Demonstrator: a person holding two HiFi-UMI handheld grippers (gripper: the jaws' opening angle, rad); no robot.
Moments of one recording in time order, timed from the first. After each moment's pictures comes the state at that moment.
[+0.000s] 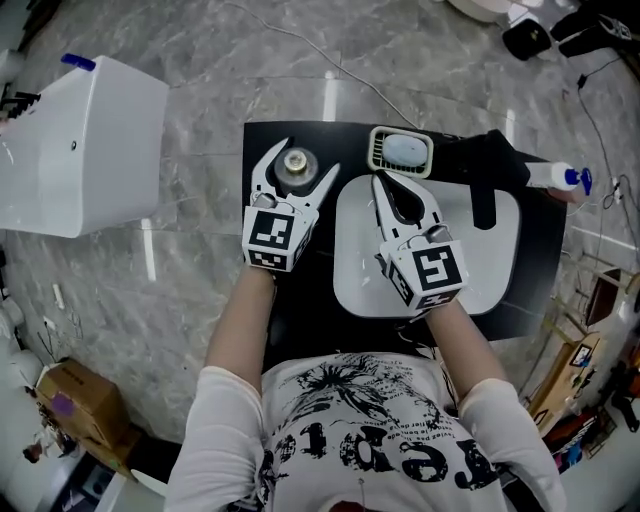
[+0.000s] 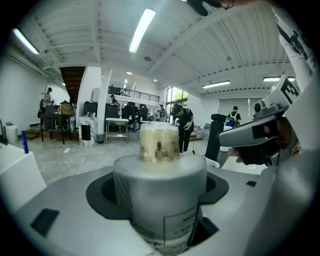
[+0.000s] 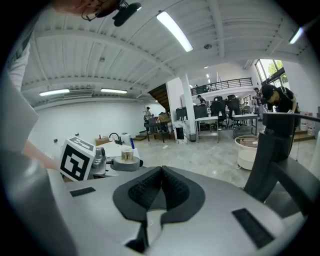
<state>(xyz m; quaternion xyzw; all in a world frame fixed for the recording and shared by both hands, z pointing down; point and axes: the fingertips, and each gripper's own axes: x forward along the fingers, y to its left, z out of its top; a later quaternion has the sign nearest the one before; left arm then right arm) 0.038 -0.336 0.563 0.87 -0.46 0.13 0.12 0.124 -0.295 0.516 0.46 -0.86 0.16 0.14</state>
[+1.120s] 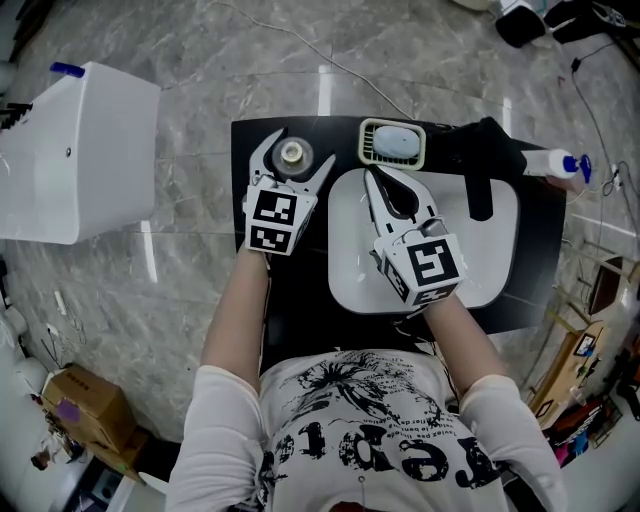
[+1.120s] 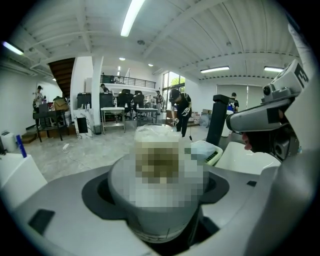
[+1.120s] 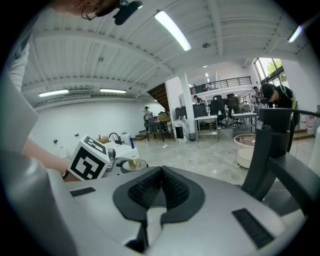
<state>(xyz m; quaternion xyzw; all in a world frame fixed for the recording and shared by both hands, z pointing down) 0.051 -0.346 0.600 0.86 -0.44 0.22 0.14 0.130 -0.293 0.525 0.46 -0.86 0.17 0.14</state>
